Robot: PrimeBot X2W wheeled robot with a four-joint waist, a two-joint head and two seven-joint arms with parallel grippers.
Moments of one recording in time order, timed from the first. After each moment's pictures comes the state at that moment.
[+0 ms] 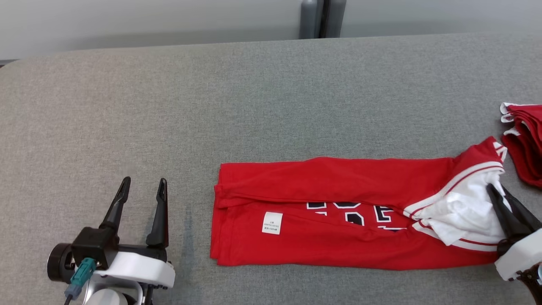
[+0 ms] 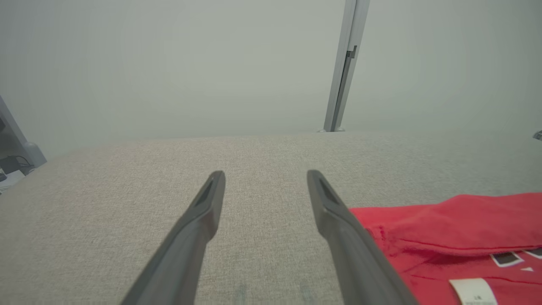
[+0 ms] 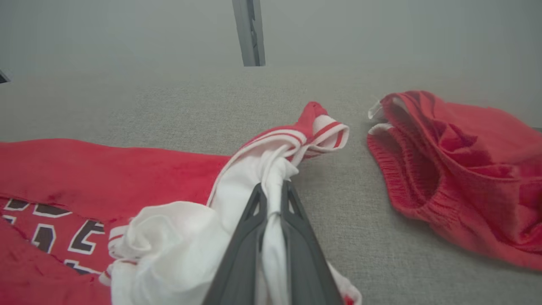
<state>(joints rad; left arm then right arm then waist) -0.10 0.16 -0.16 0.16 -0.27 0.05 -0.26 -0.22 -0.55 0.33 0.47 0.68 0.13 -0.23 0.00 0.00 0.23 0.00</state>
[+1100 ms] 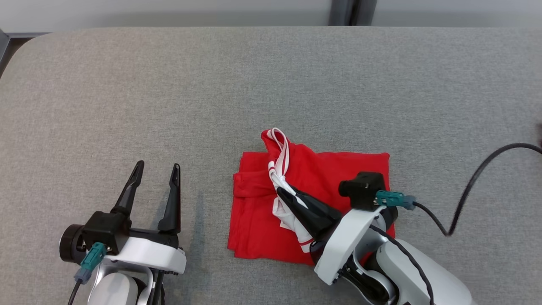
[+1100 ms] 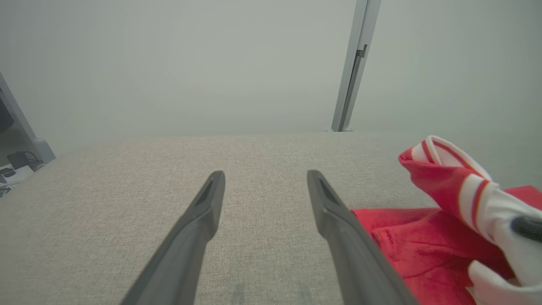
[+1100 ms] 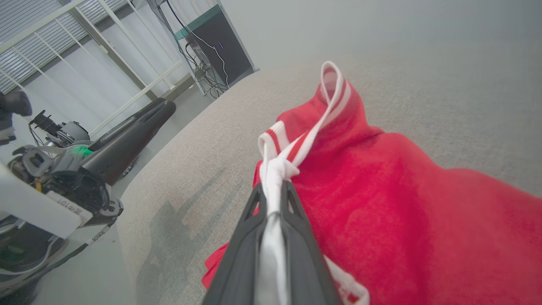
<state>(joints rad) -0.16 0.14 -0.19 0.18 -0.27 0.04 -0.26 -0.48 -0.14 0.76 0.29 0.70 0.13 -0.01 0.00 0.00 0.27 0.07</state>
